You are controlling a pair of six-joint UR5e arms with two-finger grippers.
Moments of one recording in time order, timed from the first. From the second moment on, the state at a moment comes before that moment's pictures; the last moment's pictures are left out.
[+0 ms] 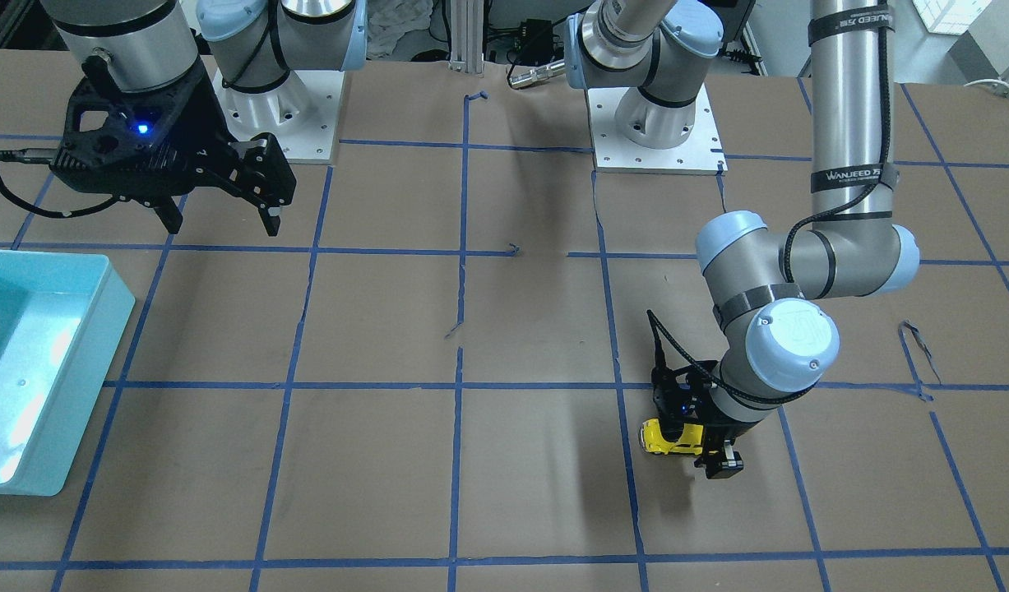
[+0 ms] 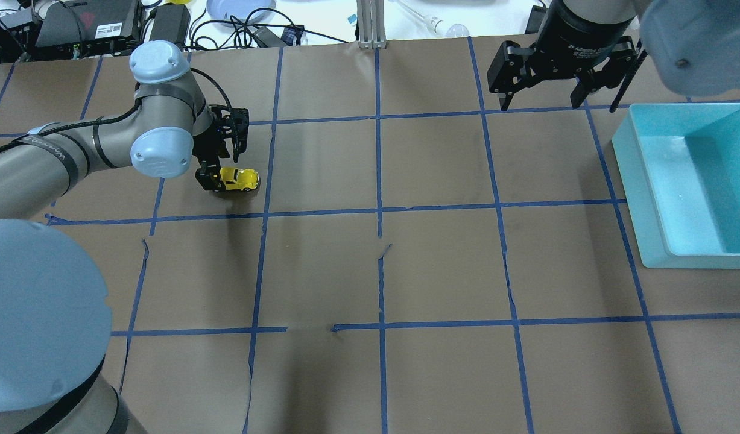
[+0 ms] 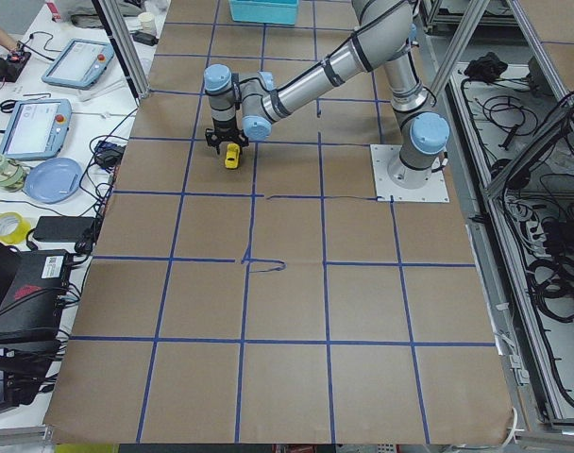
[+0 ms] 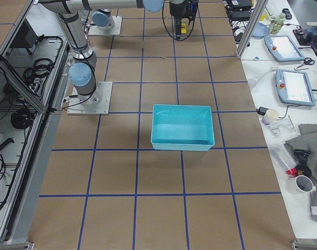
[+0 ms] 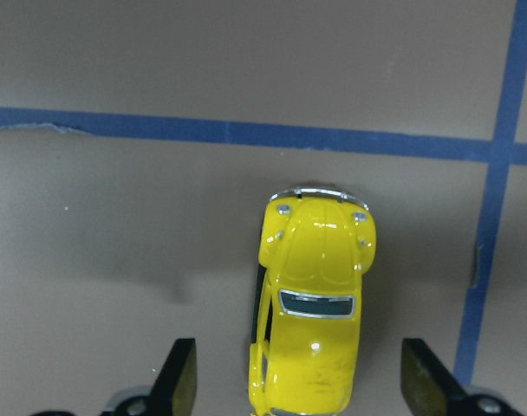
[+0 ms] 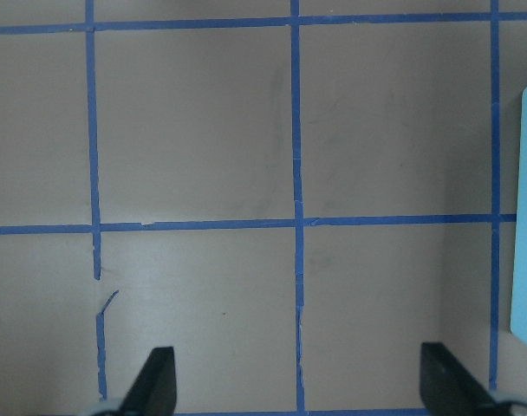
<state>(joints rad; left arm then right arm) -1.45 -2.10 -1.69 -0.92 1.63 1.66 1.61 -1.54 1.51 -1.65 -1.57 0.05</state>
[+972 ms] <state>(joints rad) -1.46 -2.09 -1.72 -0.93 1.58 1.65 1.61 -1.54 1.51 -1.65 -1.57 0.05</state>
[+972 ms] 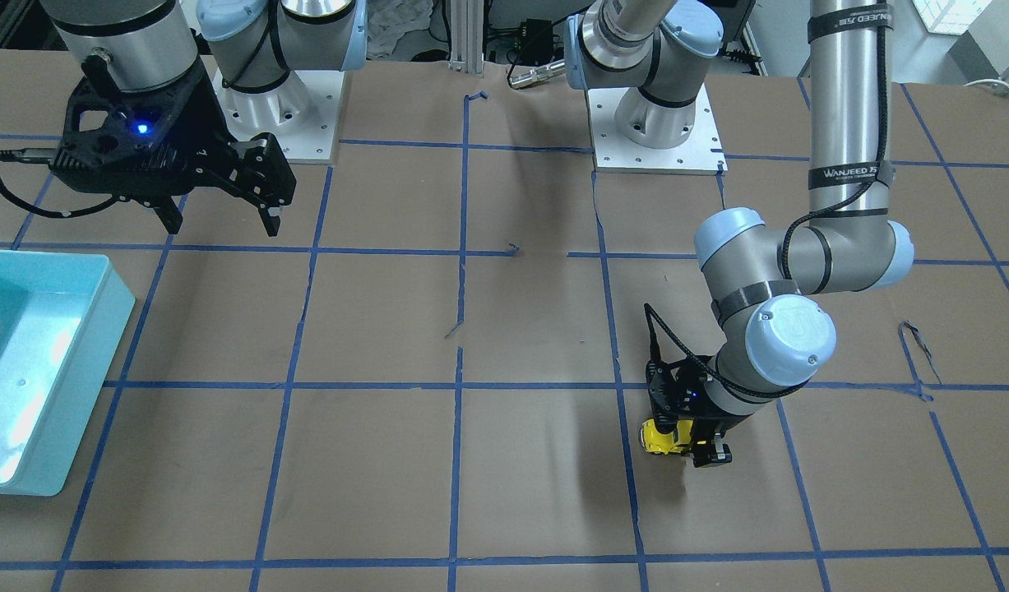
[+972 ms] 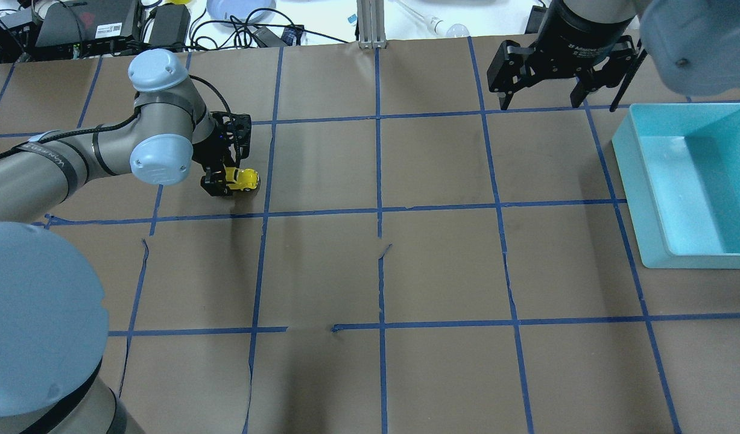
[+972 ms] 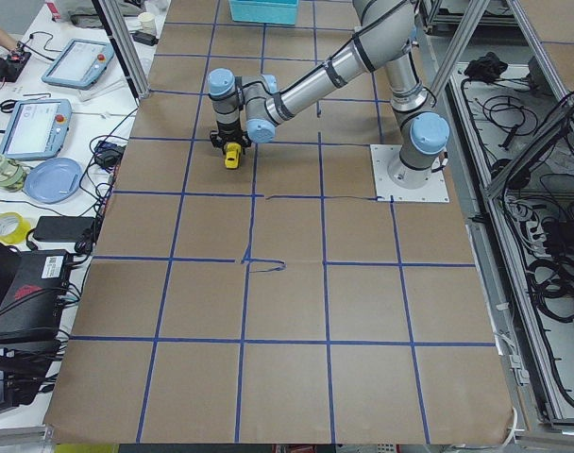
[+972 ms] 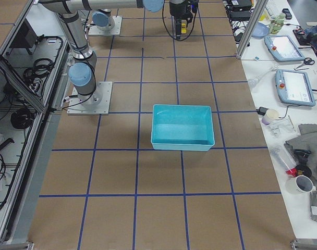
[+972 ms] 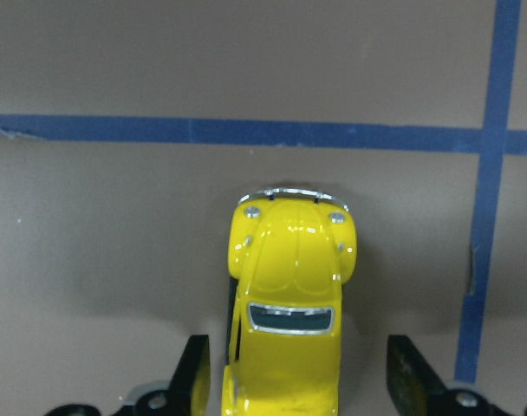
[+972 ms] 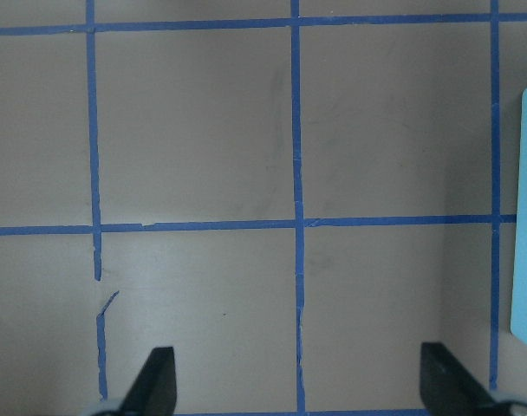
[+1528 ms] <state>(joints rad) -1.45 -2.09 -1.72 -0.92 1.58 1.68 1.61 -1.54 1.51 -1.65 -1.57 0.05</state>
